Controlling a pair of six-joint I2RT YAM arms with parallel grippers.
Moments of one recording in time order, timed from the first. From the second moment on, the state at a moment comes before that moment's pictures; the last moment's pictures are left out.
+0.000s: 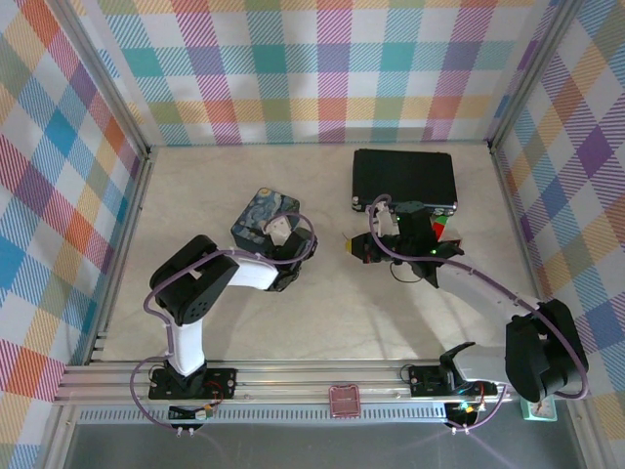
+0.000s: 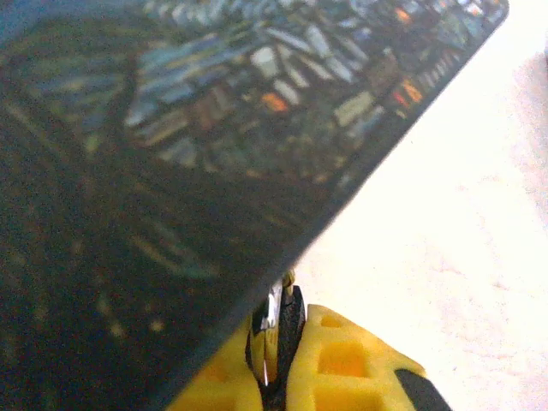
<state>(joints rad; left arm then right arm) -0.72 1.87 0.82 0.31 -0.51 -0.97 0.46 1.27 0.74 -0.11 -0.56 0.46</state>
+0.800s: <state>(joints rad) -0.53 1.50 0.62 0.34 0.04 -1.13 0.50 1.51 0.71 0.17 -0.76 0.60</state>
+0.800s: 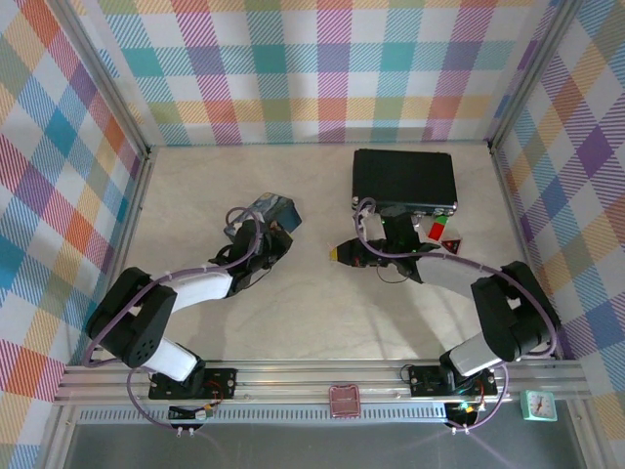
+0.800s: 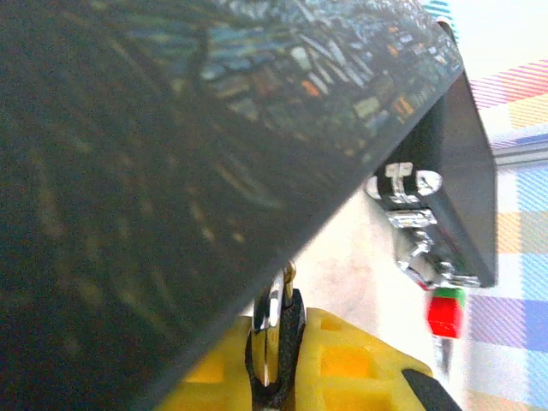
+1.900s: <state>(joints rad) -0.50 1.52 0.59 0.57 0.25 -1.20 0.53 1.83 0.80 0.59 -0.93 0.80</state>
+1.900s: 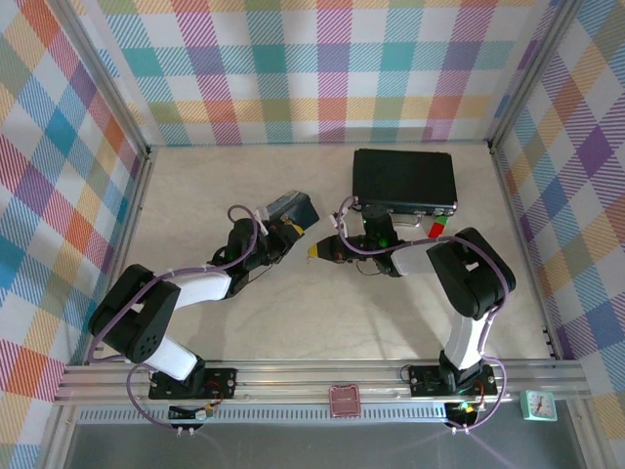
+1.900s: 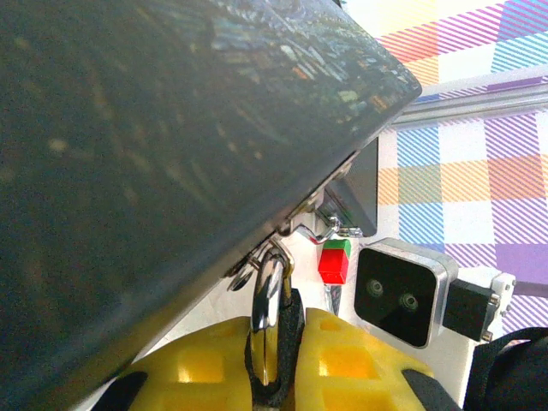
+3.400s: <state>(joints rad) -0.52 1.61 0.53 0.88 0.25 -1.24 0.50 1.90 0.88 0.65 -1.04 1.12</state>
